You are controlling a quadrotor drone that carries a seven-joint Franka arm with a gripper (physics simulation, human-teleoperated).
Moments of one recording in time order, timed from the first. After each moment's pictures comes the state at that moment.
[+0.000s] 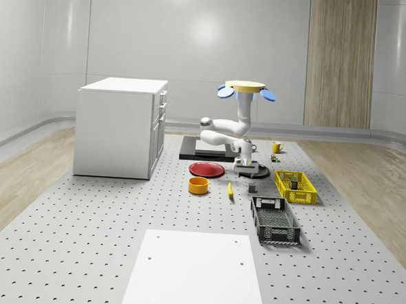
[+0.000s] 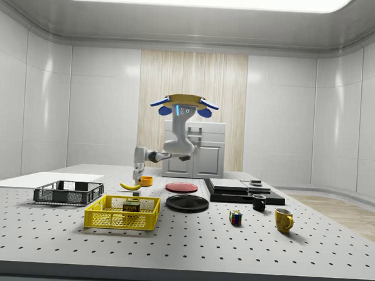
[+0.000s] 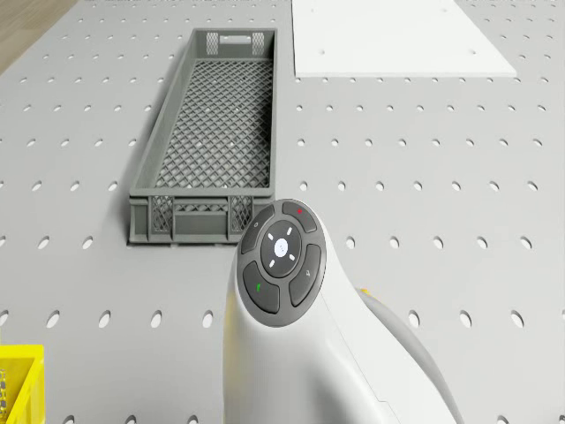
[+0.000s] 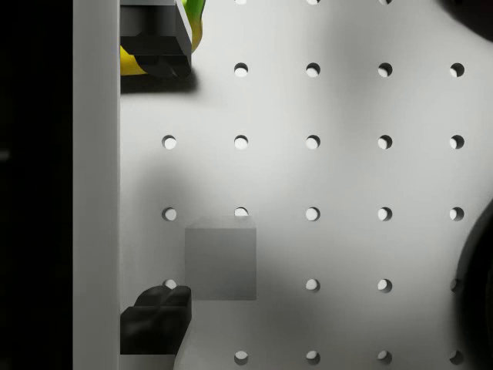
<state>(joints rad) -1.18 -1.51 1.24 -2.84 -1.91 1.61 1.68</state>
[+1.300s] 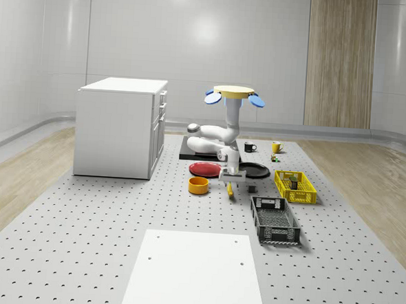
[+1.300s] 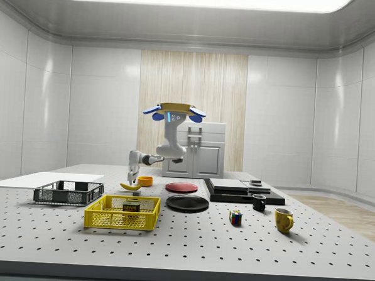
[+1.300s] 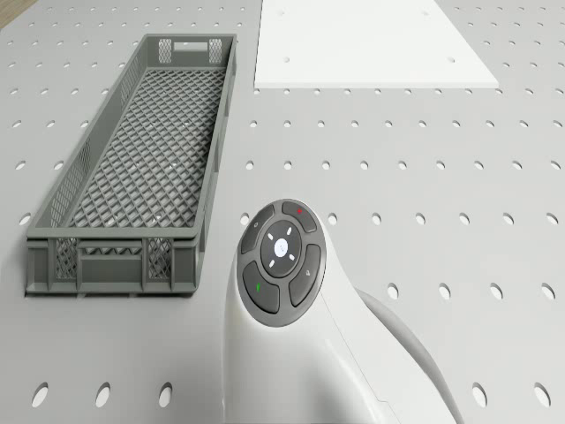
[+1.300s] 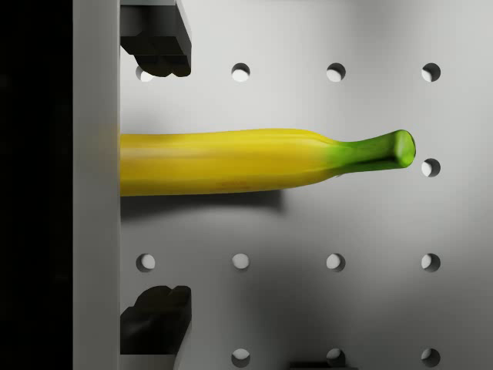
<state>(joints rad) -1.18 -1.51 1.24 -2.84 -1.91 1.61 1.68</state>
